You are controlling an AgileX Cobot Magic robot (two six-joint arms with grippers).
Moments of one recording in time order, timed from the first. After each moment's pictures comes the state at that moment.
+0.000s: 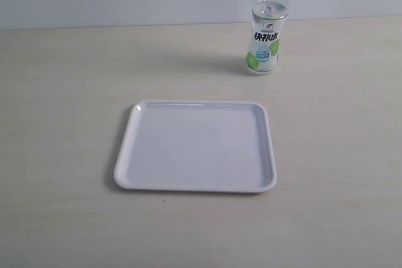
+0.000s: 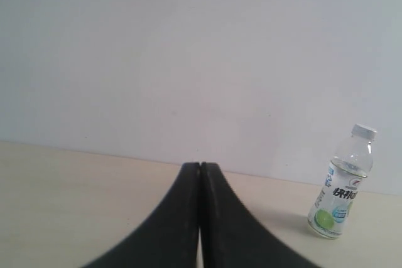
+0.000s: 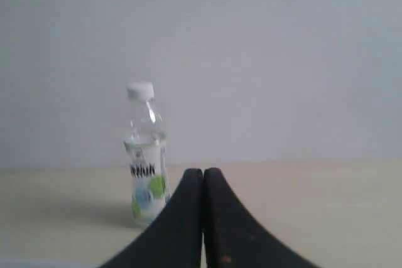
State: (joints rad) left arm -0.21 0.01 0.00 0.16 -0.03 -0.42; right arm -0.04 0.01 0.00 -0.10 0.03 0.16
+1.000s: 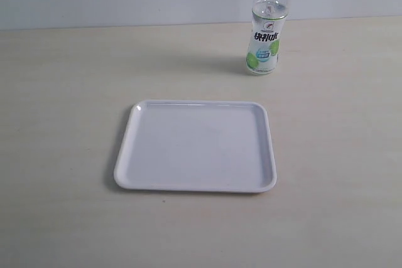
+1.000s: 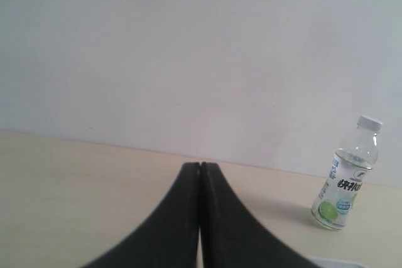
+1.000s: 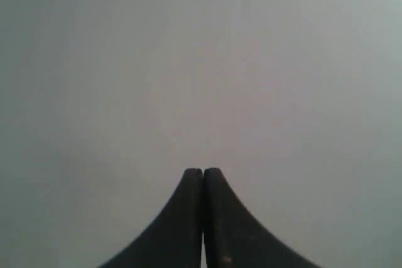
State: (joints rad) left arm -0.21 0.01 0.00 0.16 0.00 -0.42; right arm -0.04 0.92 -0.51 0.31 -0.67 -0.28
